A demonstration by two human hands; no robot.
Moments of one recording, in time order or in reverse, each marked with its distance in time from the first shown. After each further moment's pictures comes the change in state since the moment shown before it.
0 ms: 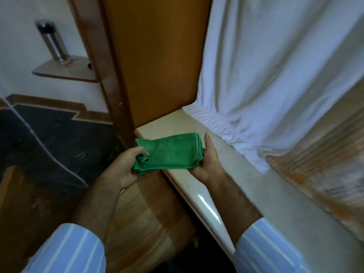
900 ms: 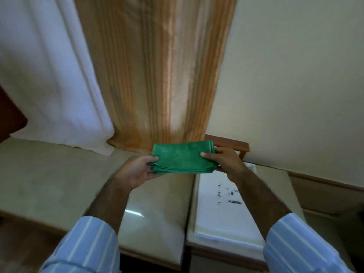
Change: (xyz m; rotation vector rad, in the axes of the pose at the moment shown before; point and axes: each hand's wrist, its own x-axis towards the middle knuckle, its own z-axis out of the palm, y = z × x) left_hand -0.172 -0.350 0.457 0.448 -0.701 -0.158; right_hand -0.540 -0.197 -0.415 -0.577 0.782 -0.577
